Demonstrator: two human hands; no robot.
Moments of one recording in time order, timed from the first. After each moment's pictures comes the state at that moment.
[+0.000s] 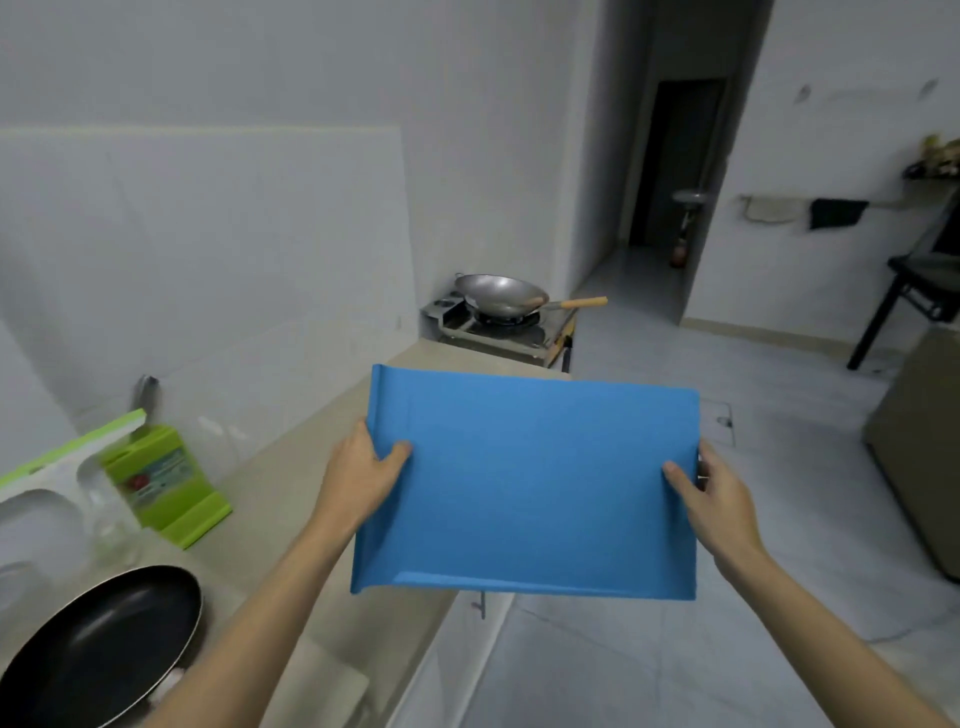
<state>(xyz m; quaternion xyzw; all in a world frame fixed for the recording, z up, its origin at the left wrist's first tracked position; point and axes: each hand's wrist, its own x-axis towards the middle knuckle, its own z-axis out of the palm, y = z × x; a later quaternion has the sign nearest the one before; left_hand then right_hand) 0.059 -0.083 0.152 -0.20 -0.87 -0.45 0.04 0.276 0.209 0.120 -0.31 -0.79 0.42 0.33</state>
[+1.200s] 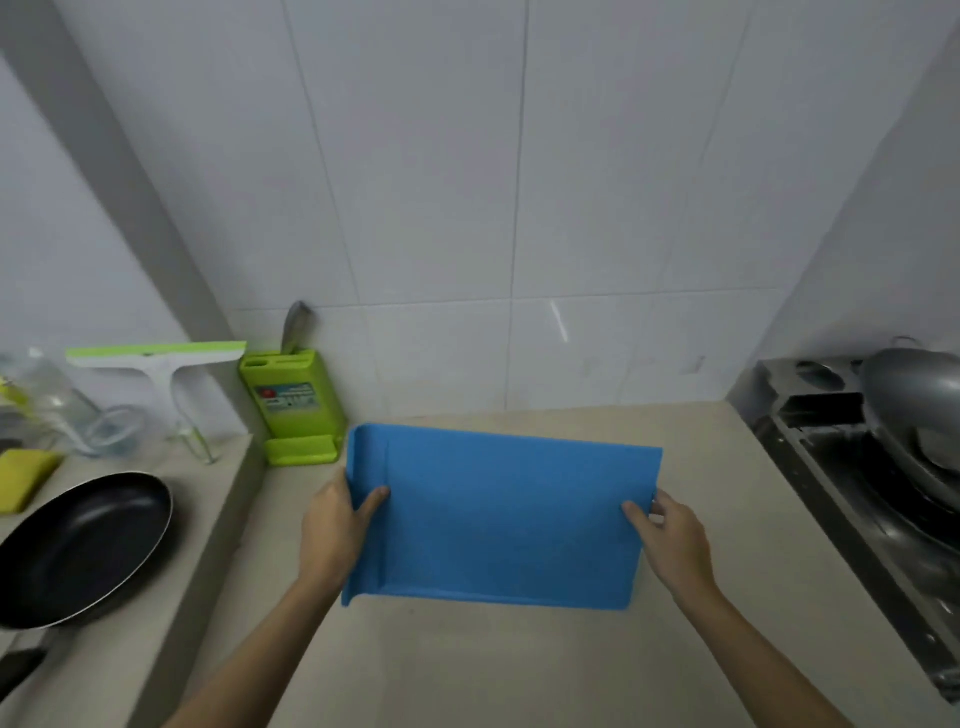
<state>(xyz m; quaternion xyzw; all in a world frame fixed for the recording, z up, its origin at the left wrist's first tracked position) -0.218 0.013 0.032 0.35 -0.86 -0.34 0.15 -0.362 0.337 -0.005 0.03 -0.89 0.45 -0.05</state>
